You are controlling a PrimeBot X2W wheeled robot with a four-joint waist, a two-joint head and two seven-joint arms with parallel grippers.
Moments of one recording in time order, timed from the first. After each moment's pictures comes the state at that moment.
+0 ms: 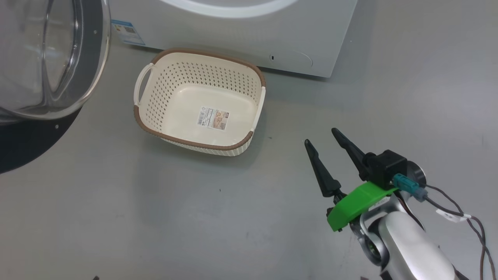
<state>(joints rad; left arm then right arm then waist) -0.92 0.75 0.33 1.11 -1.51 -0.12 0.75 -0.26 -0.06 0.35 0.22 0.20 0.13 -0.17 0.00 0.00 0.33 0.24</state>
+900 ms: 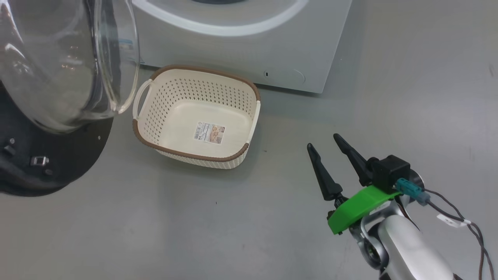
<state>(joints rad) -0.71 0.59 0.27 0.74 -1.58 -0.12 0.94 -0.26 -0.06 0.36 0.28 0.27 0.13 -0.22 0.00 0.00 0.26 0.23</state>
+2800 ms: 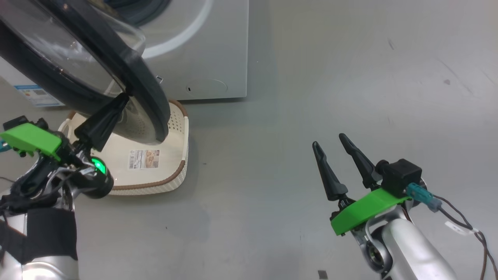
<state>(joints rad) -0.58 0.10 0.19 0.45 -1.62 -0.08 0.76 -0.23 -0.06 0.34 0.24 0.32 0.13 -0.25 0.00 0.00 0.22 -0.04</state>
